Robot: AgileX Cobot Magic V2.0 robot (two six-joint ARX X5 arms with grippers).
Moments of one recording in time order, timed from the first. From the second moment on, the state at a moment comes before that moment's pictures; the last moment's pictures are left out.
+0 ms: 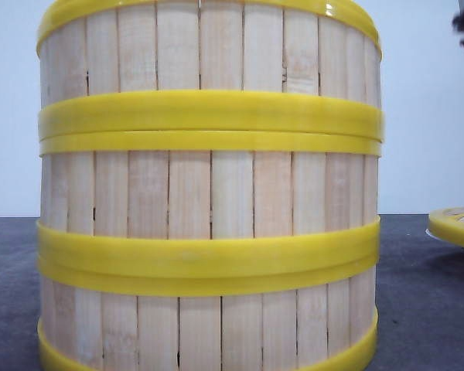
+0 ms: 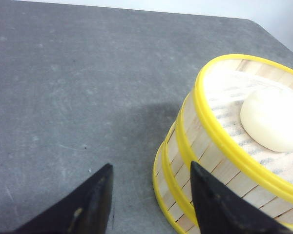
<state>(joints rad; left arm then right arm) -0.49 0.28 0.72 -0.82 0.00 -0.24 -0.01 1.36 1.23 -1.03 -0.08 0.11</state>
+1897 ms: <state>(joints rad) -0.49 0.28 0.72 -0.83 0.00 -0.24 -0.10 1.48 1.12 -0.90 -0.06 0.12</state>
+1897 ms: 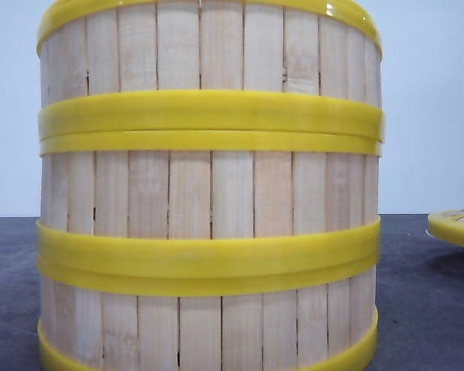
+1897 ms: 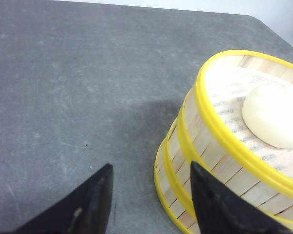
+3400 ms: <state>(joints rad) -0.49 0.28 0.72 -0.83 0.00 -0.24 0.53 1.14 1.44 -1.01 -0.29 0.12</state>
